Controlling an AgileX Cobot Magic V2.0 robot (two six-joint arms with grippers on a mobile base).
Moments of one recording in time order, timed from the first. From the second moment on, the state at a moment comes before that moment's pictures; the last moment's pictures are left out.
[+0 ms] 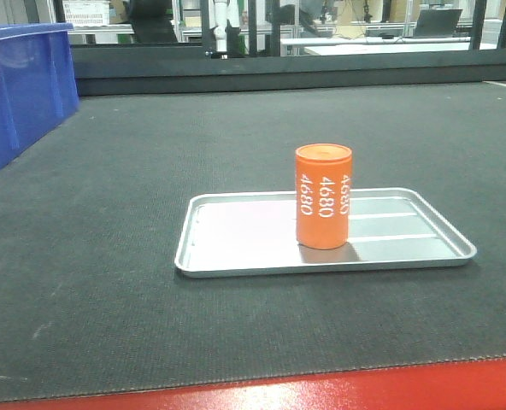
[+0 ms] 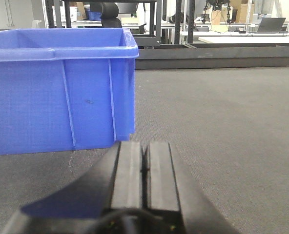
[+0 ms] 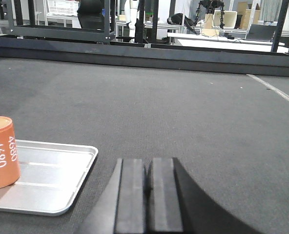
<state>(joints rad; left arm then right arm) -0.08 -0.01 0.03 0.00 0.00 0.00 0.07 -0.01 0.03 0.00 0.02 -0.01</state>
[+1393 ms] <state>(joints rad) -0.08 -0.01 0.03 0.00 0.00 0.00 0.07 -0.01 0.03 0.00 -0.05 0.08</state>
